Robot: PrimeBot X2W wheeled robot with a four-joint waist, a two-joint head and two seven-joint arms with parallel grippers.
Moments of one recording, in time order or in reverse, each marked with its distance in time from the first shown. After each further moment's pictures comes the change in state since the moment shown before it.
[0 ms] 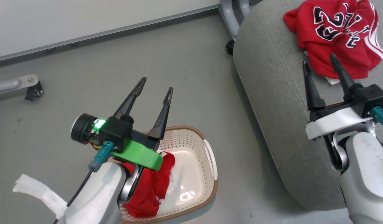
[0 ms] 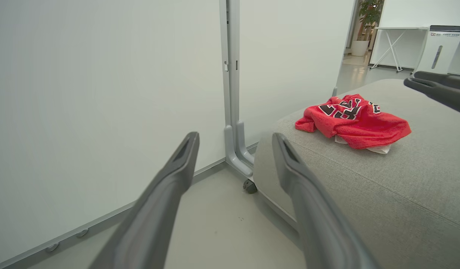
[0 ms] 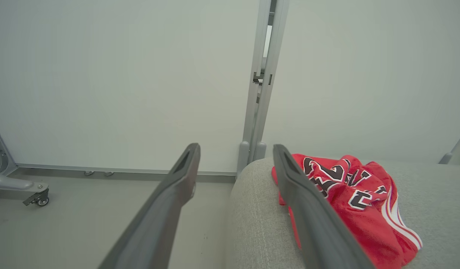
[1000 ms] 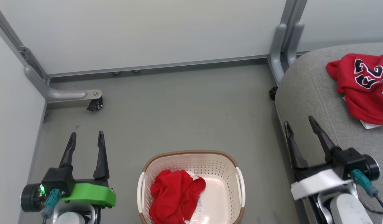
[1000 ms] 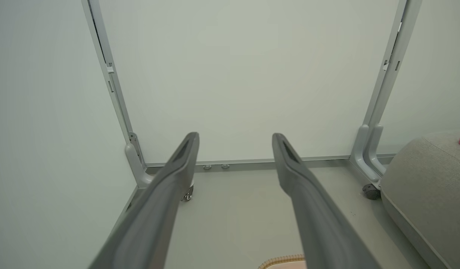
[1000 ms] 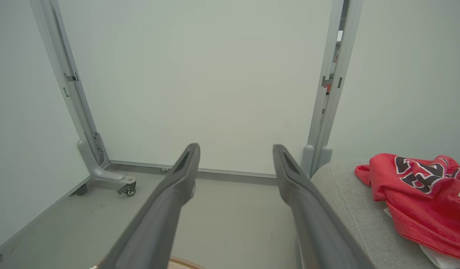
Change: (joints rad) left arm 0.362 -0.093 0.468 -0.002 0.132 -0.019 0.000; right arm 0.342 0.131 -0.007 -0.170 -0.058 0.000 0.000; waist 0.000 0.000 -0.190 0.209
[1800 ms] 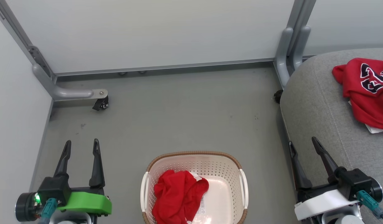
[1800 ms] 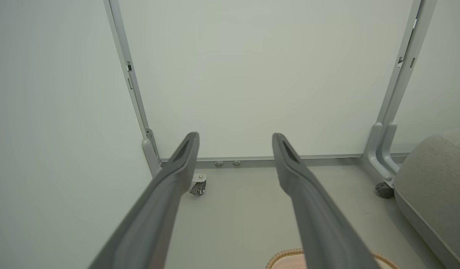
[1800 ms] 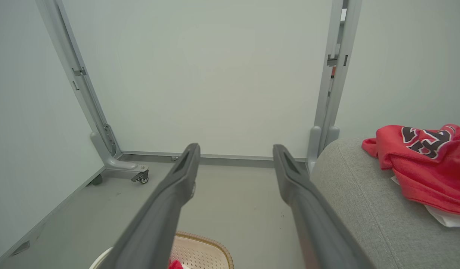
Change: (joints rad) left arm 0.057 -0.044 0.089 -0.030 0.073 -0.053 0.000; right arm 0.140 0.004 -0.005 -0.068 0.045 0.000 0.000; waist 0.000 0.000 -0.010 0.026
